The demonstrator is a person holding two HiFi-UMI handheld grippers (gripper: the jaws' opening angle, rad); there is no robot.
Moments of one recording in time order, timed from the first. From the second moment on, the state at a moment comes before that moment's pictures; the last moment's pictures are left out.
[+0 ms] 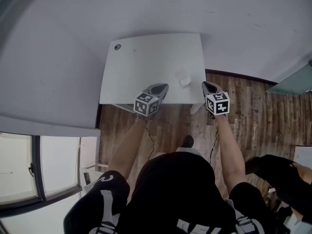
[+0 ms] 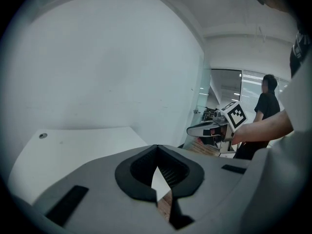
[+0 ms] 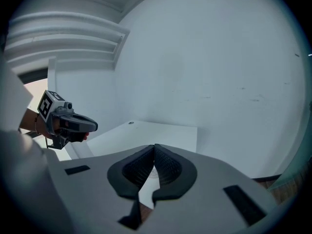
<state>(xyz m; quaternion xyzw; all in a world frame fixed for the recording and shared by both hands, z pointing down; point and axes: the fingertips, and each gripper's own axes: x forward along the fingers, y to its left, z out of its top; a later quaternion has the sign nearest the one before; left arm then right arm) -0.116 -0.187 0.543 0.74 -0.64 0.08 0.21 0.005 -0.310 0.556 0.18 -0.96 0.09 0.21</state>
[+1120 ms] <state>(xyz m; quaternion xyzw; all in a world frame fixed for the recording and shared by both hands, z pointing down) -0.151 -0.253 0.585 0.75 -0.62 0.07 0.24 -0.027 -0.347 0.597 0.21 -0.95 0.15 0.20</state>
